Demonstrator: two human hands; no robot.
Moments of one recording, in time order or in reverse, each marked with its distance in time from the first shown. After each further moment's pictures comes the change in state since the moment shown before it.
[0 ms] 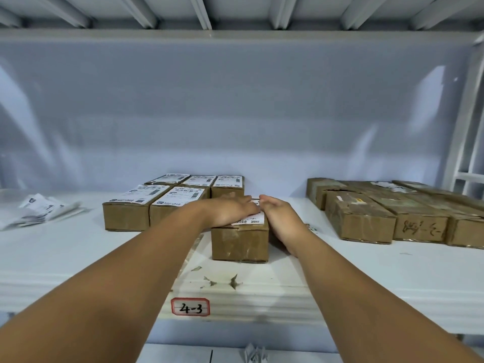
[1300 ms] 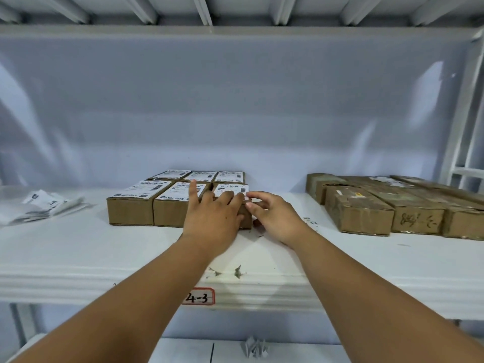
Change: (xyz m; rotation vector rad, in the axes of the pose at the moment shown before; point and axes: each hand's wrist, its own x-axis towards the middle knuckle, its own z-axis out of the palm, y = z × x) left_hand -0.027 -0.022 0.044 0.713 0.622 0.028; right_hand -0.004 0.007 0.006 -0.216 -0.056 -0.220
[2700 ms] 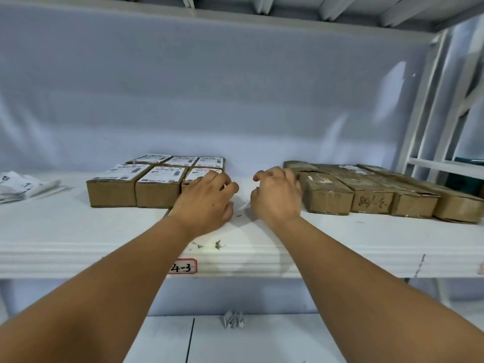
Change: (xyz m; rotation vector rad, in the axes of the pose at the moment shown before) left_hand -0.005 0.006 -0.007 -0.269 0.328 0.275; right_hand -0.036 -0.026 -0.027 -0.886 0.325 -0.028
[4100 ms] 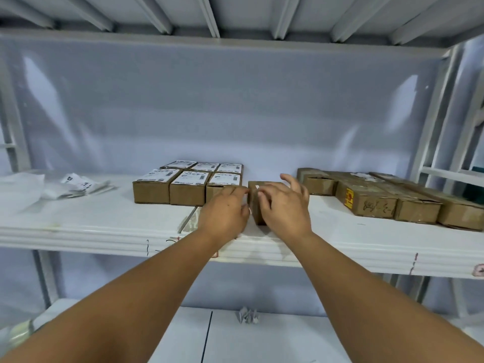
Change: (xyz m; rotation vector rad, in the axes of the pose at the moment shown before) left_hand -0.021 0.038 -0.036 -0.305 -0.075 -0.451; right_hand -0.046 -0.007 -0.026 0.212 0.162 -0.194
